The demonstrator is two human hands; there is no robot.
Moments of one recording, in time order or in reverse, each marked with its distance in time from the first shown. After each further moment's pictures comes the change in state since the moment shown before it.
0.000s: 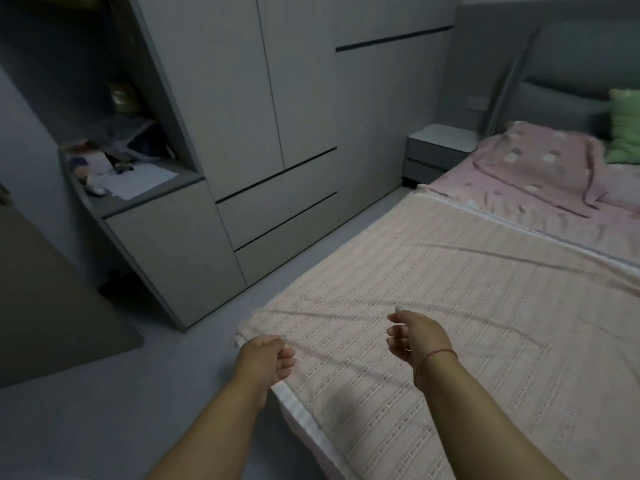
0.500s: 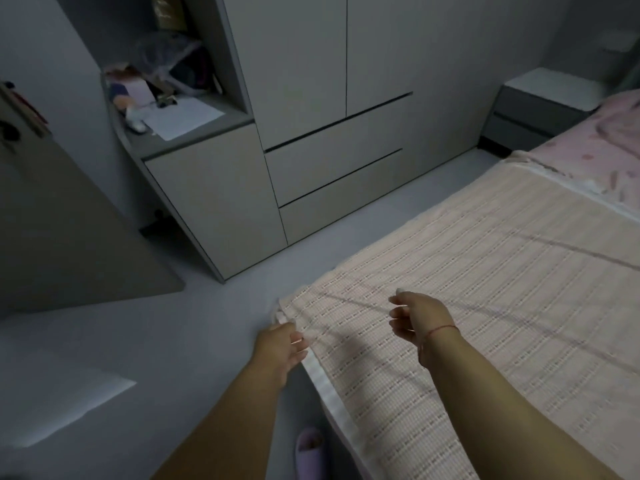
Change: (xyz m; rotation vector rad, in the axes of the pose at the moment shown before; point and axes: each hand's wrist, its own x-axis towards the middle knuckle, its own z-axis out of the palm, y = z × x) left_hand 0.152 -0.006 -0.051 -0.273 0.187 -0.241; right_hand 0.129 0.020 0.147 -0.219 -0.145 0.140
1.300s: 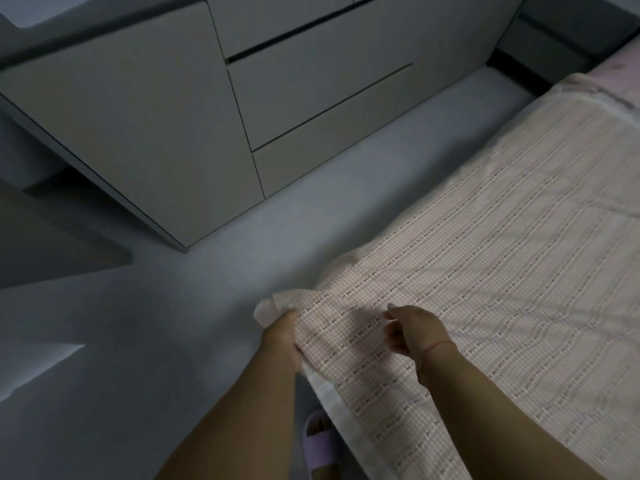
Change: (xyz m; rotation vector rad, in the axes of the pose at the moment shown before) left_hand 0.271 0.008 0.016 0.015 -0.066 -0.407; right_hand 0.187 0.052 0.116 -0.156 0.150 0.246
